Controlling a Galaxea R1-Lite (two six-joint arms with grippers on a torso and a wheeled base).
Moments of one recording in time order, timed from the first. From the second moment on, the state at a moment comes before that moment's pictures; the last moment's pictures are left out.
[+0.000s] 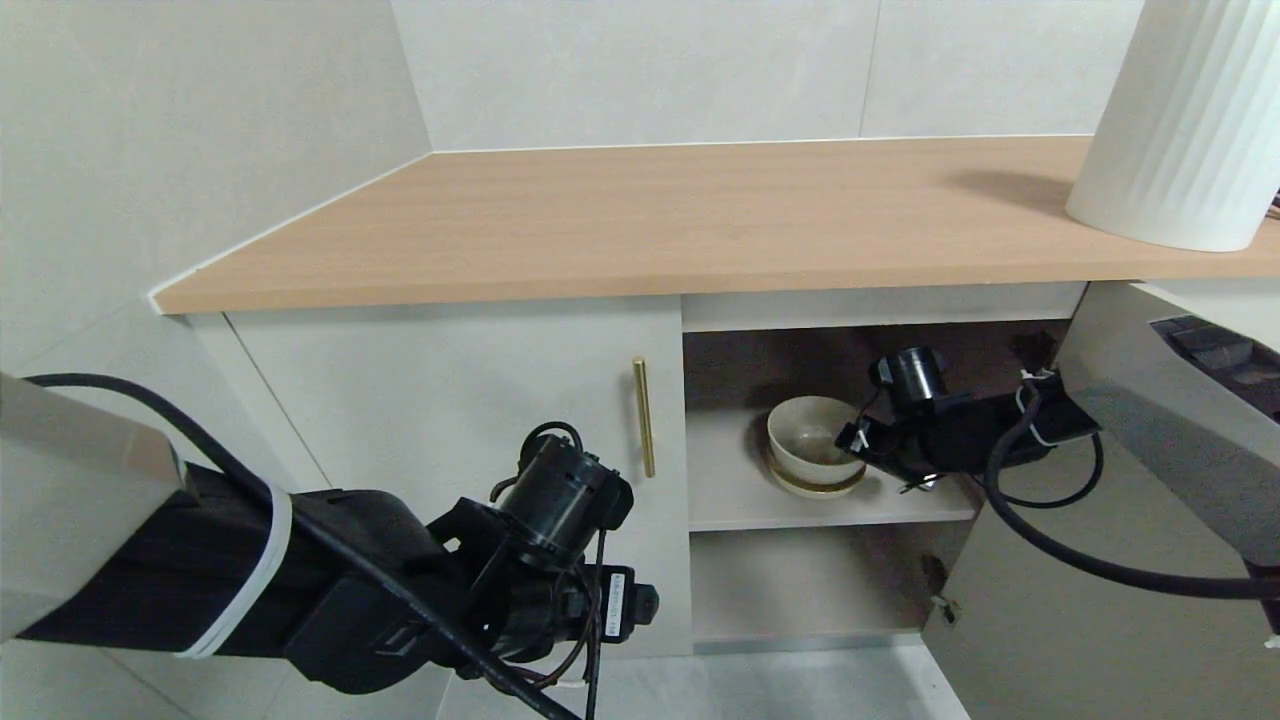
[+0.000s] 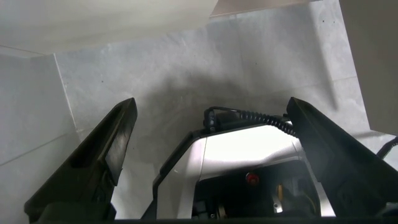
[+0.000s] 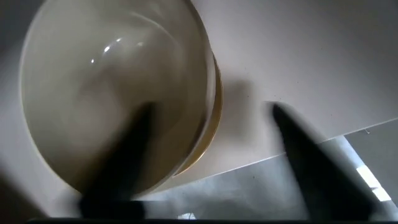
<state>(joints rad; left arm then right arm) -0.71 1.90 -0.90 -0.02 0.22 -0.53 0.28 2.37 -1.50 -0.13 -0.22 0.67</state>
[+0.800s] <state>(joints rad) -0.60 1.65 -0.90 0.06 0.28 -0.53 0.42 1.86 -1.11 0.05 -0.09 0.43</state>
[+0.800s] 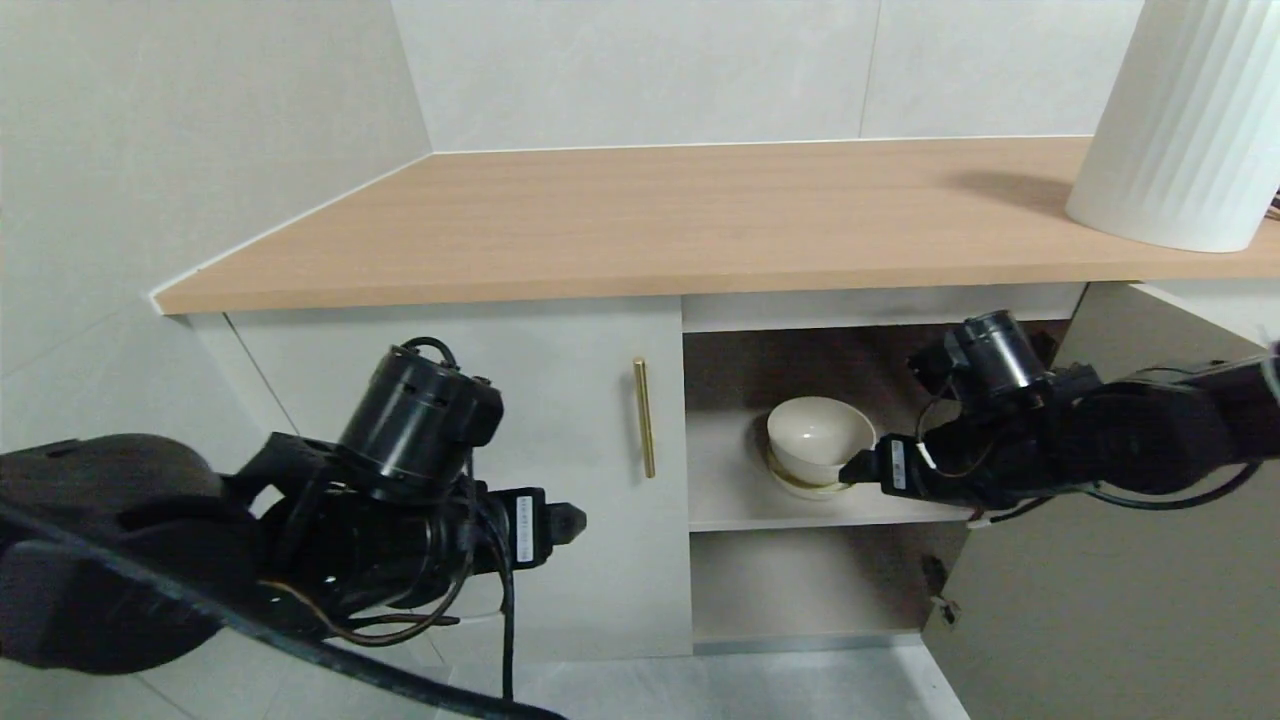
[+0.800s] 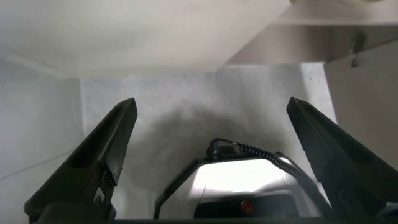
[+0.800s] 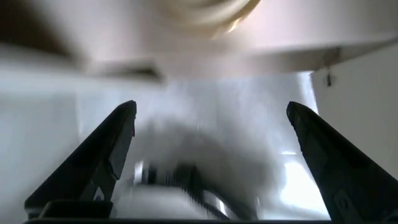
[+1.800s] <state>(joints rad) -0.58 1.48 -0.78 0.09 0.29 -0.50 0.57 1.36 -0.90 0.27 -0.08 0.39</state>
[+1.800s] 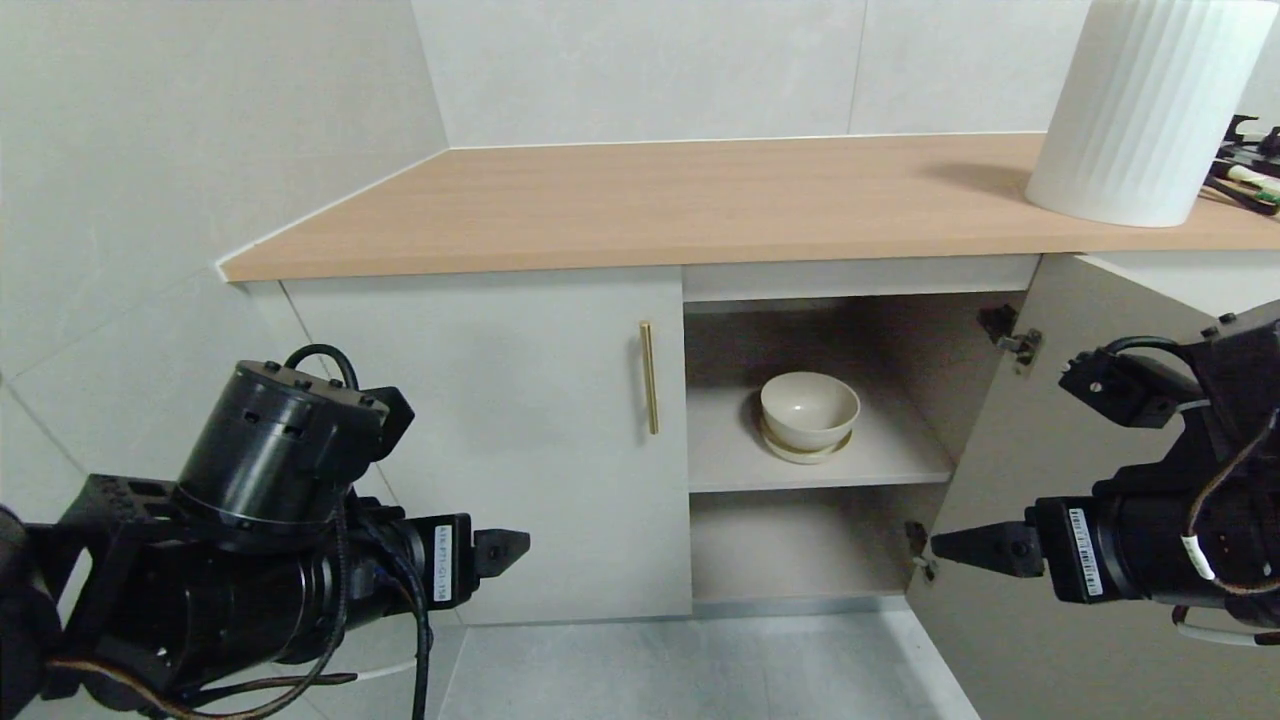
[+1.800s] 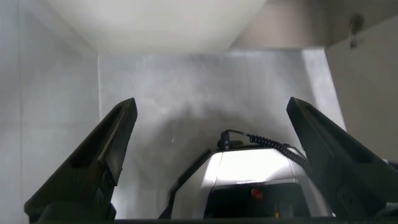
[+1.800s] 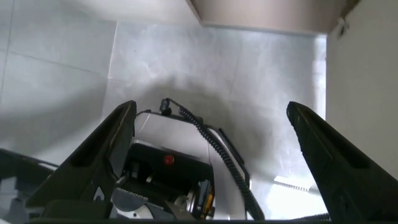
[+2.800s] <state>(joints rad) -0.58 1.49 -0.78 0.09 0.29 -0.50 0.57 1.37 -0.88 0.29 -0.08 0.37</state>
